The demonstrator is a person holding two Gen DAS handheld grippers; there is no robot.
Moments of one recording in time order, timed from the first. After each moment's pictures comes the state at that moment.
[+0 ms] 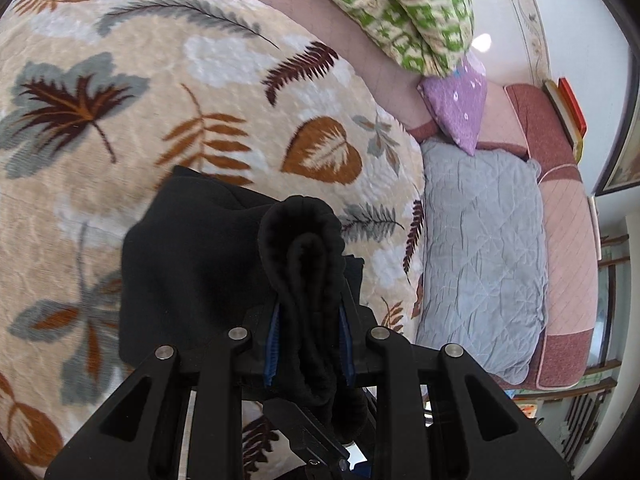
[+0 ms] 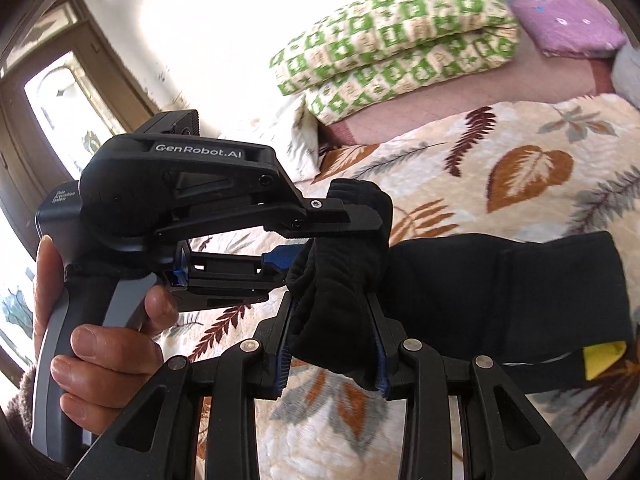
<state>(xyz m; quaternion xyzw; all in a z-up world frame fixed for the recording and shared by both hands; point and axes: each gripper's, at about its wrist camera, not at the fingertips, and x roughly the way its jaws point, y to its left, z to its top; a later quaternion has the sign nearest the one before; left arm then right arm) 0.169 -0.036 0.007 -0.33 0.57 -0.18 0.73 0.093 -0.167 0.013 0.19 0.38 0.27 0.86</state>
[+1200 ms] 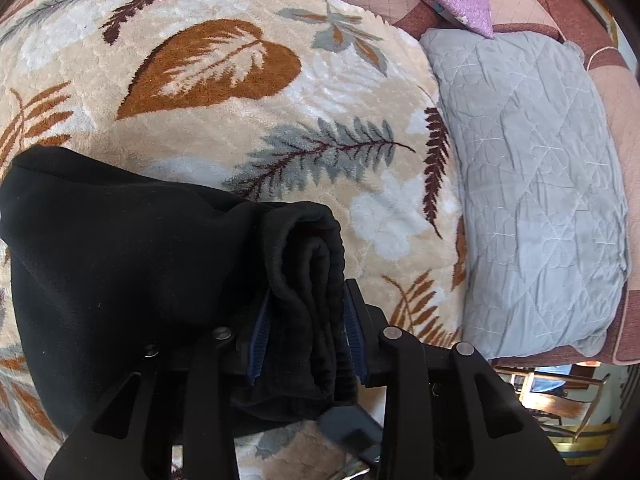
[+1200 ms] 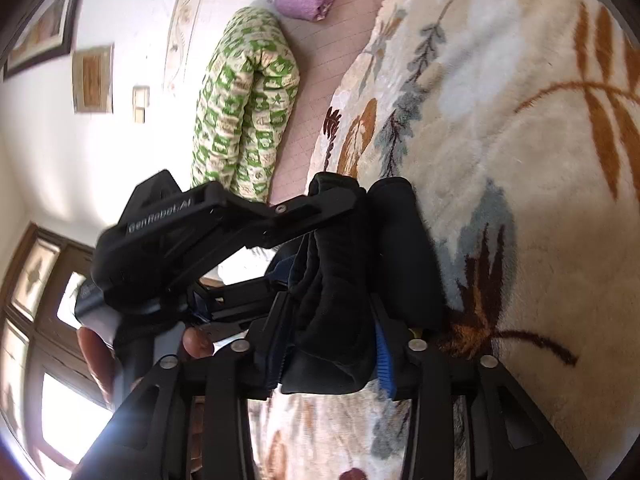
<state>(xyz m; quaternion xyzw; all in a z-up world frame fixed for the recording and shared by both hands) 0.212 -0.210 -0.030 -0.19 0.64 -0.19 0.72 0.095 -0.377 -0.104 0.53 0.36 0.22 0.73</state>
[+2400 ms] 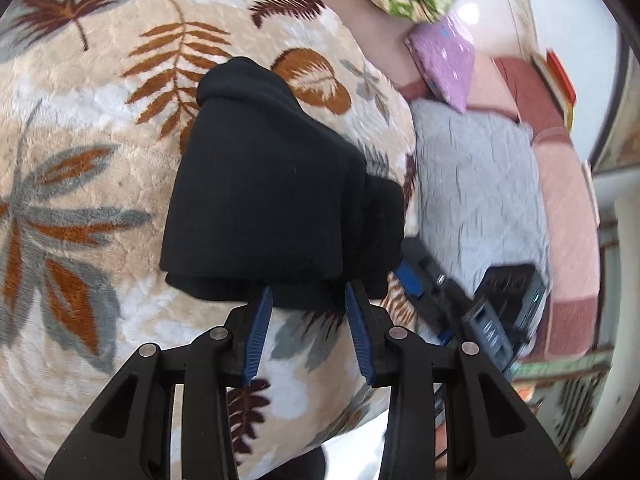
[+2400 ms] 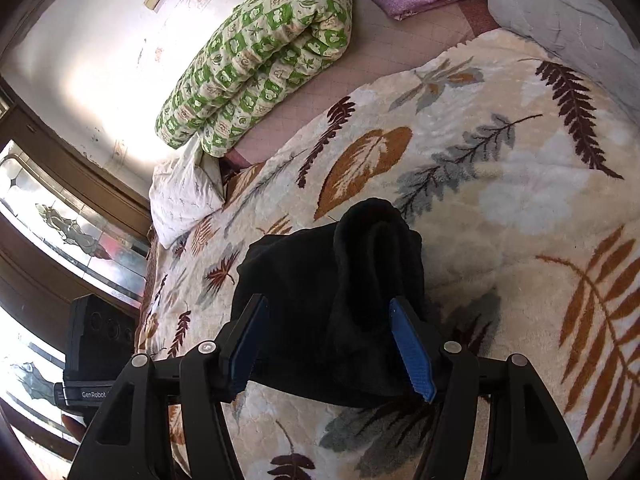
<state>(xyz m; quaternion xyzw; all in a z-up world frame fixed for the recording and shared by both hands) 0.117 -0.076 -0.038 -0.37 0.57 -0.20 0.71 0.125 -0.347 -0.024 0.27 0.45 0.19 0.83</state>
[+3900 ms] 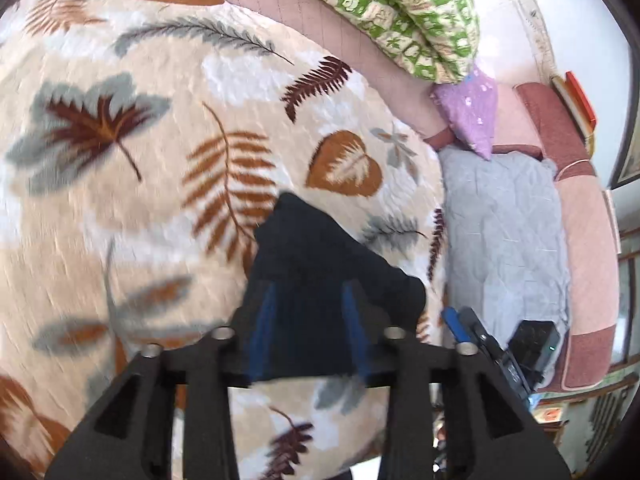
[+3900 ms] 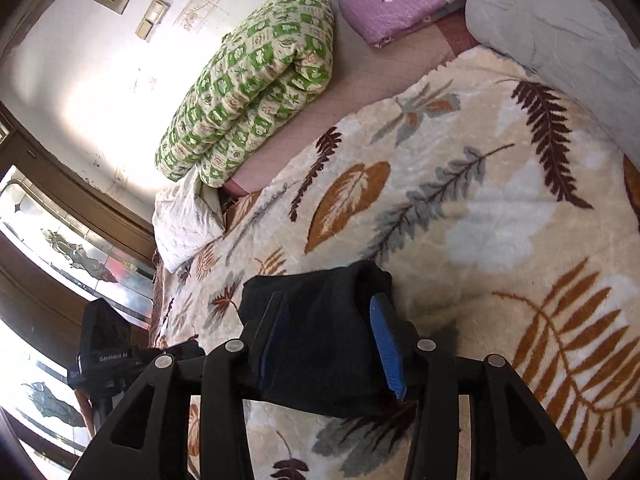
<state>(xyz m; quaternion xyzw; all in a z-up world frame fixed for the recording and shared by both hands) 0.175 -0.005 0.003 -0.30 0.56 -0.14 0.76 0.134 -0.389 0.000 0.30 0.43 0.18 0.83</state>
